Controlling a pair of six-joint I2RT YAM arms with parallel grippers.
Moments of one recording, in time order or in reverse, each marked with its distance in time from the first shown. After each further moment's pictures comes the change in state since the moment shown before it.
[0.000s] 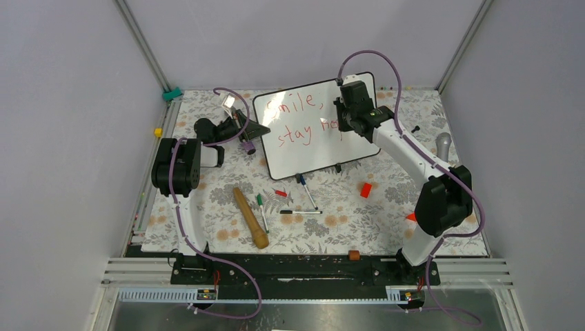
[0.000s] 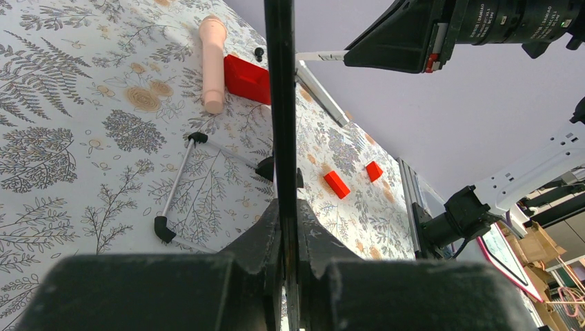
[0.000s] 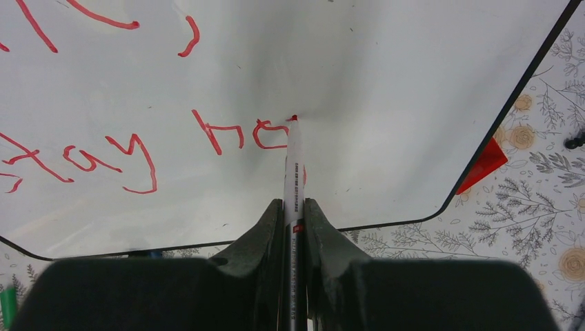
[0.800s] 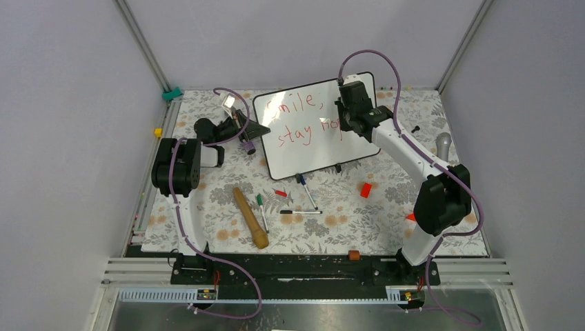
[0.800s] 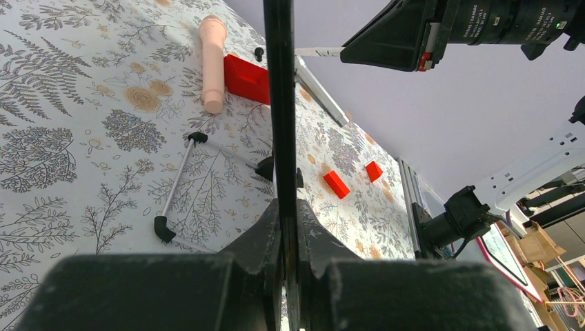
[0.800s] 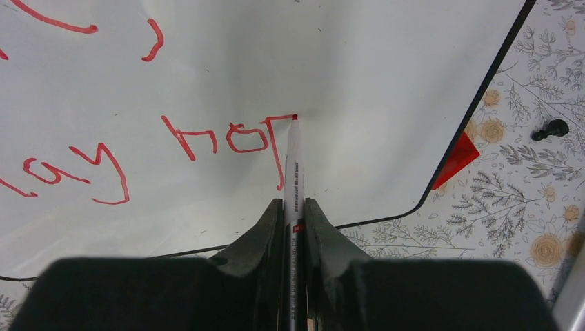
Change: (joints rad) left arm 0.000 0.000 0.000 -0.001 0.000 0.000; right arm 0.000 0.013 0.008 -0.005 0.074 -0.014
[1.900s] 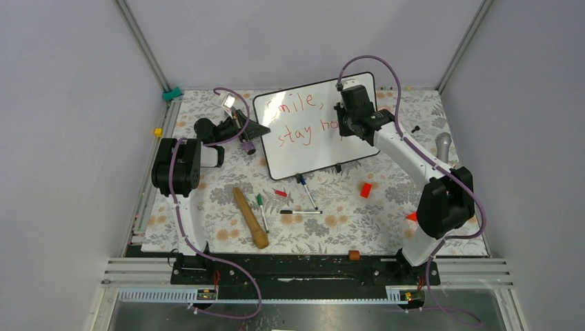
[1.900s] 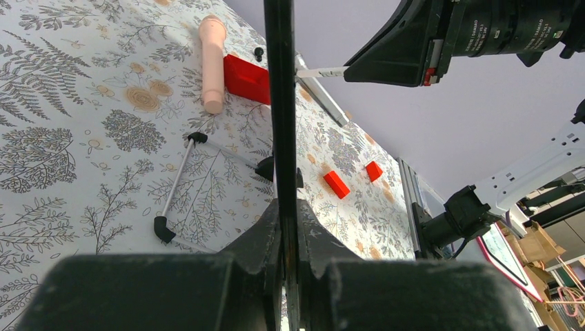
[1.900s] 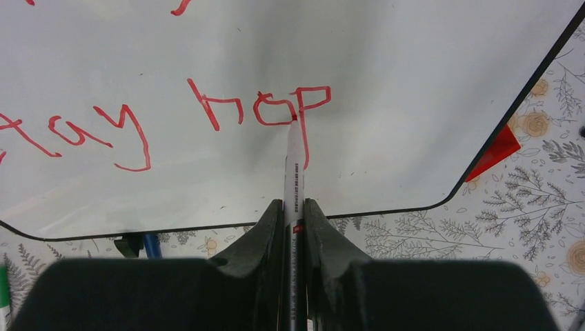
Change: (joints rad) left arm -0.001 0.000 0.000 0.000 0.000 0.000; right arm -0.003 -0.029 -0.051 -0.002 -0.092 0.003
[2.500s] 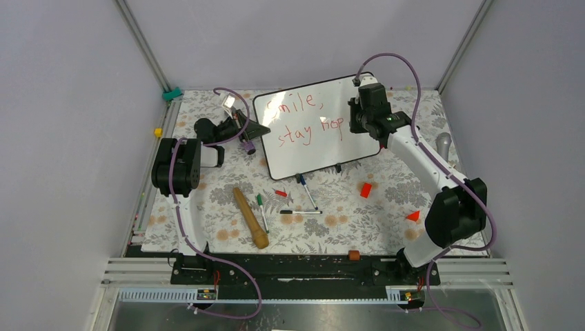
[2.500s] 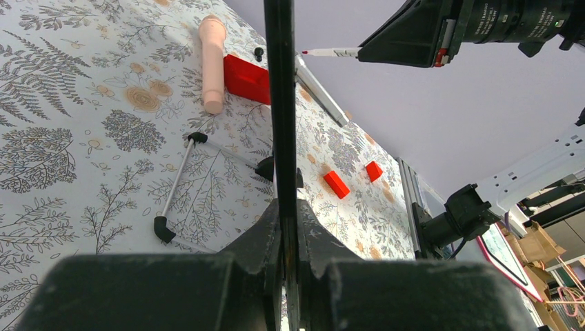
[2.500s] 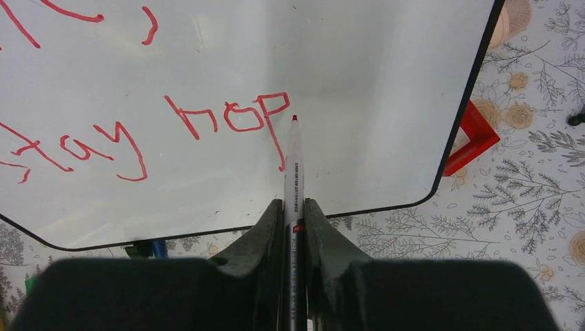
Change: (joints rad) left arm 0.000 0.000 0.000 0.000 0.000 0.000; right arm -0.080 -0.104 -0.068 0.043 -0.063 0.043
